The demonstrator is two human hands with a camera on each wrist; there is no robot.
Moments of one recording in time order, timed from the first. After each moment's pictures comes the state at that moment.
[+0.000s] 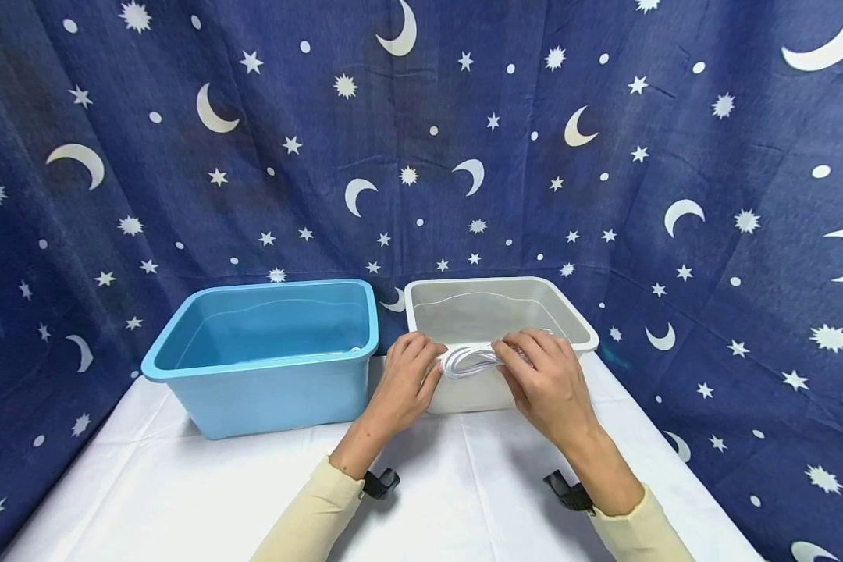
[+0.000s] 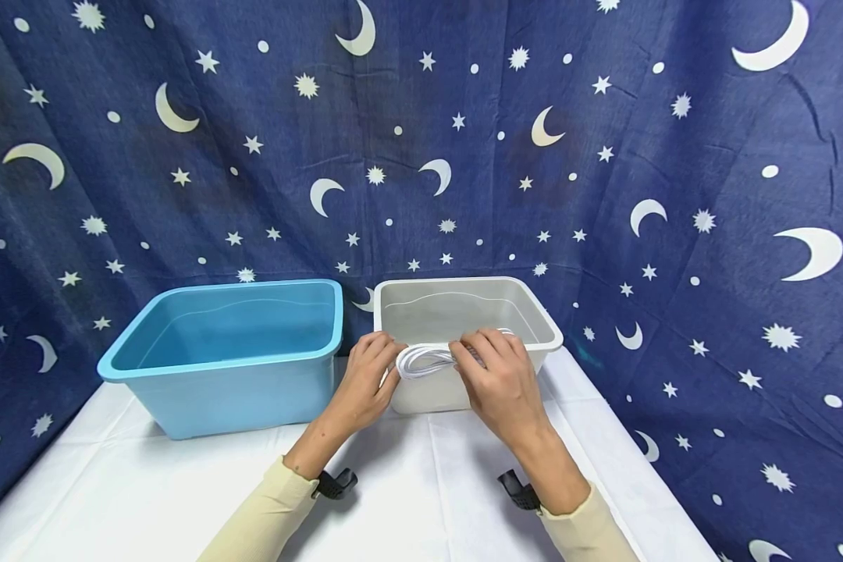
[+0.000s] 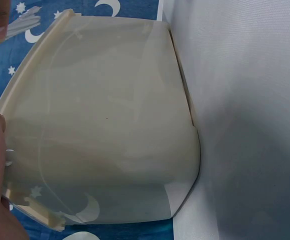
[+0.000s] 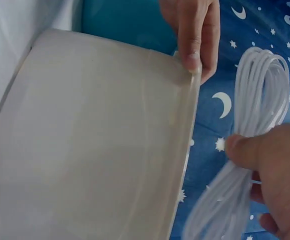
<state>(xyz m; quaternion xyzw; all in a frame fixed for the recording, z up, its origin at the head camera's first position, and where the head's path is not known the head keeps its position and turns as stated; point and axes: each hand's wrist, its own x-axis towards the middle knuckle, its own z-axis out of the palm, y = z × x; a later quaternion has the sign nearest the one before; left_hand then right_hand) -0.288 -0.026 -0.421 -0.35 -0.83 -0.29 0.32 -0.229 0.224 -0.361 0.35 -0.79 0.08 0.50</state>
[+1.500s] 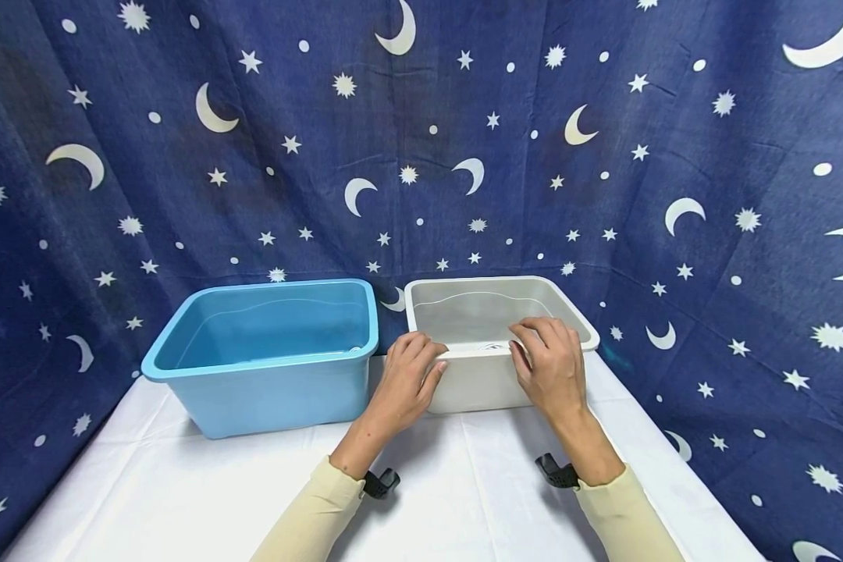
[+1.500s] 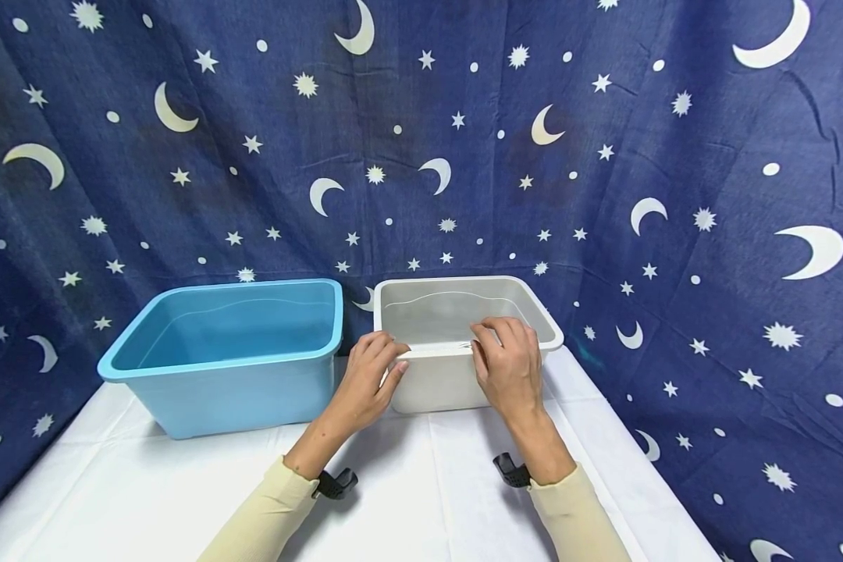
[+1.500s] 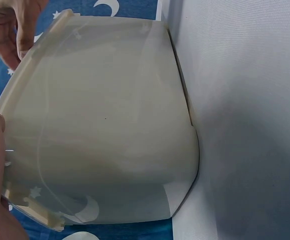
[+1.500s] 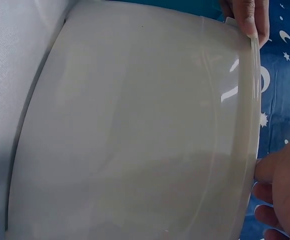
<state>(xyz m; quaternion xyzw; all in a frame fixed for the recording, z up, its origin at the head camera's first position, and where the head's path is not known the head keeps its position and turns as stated) -0.287 -0.026 -0.422 -0.35 -0.83 -0.30 0.31 -0.265 0.236 -0.378 0.23 -0.82 0.14 0.51</state>
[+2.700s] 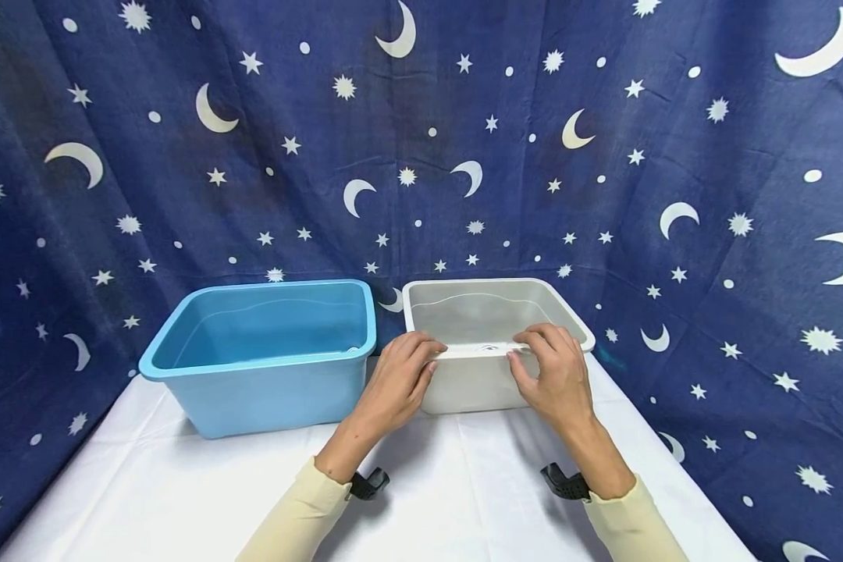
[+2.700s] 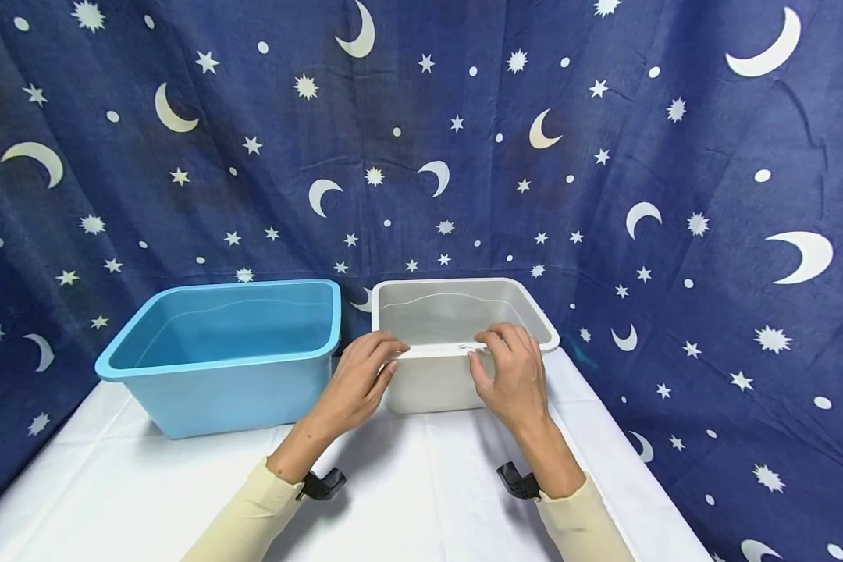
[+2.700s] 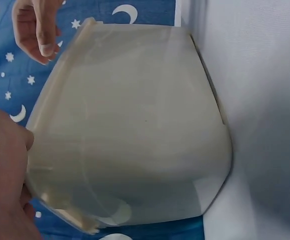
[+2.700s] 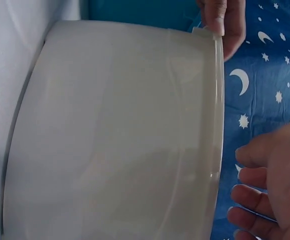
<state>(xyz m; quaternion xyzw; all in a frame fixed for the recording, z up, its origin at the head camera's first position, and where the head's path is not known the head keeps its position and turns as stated) -0.276 -0.035 -0.405 -0.39 -0.81 -0.28 0.33 -0.250 0.241 -0.376 0.23 -0.82 0.21 0.48</state>
